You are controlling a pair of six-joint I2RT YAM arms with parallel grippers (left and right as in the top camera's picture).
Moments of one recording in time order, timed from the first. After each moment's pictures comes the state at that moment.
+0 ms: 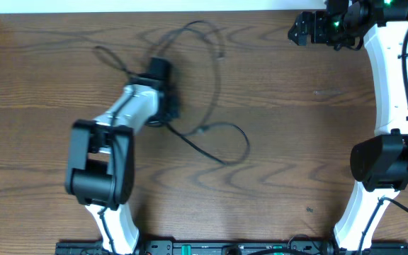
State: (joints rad) left arm -0.21 1.98 1.26 -0.67 -0.04 -0.34; right arm 0.02 2.10 2.25 -1.22 -0.34 0.04
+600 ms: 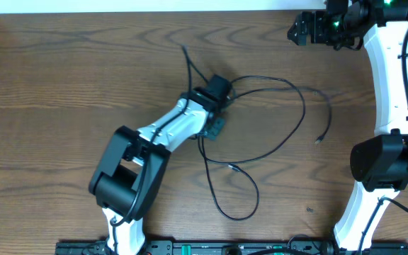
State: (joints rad) left arm -0.53 1.97 1.27 -0.68 -0.12 -0.03; right arm 0.03 2.10 2.25 -1.22 -0.35 0.04
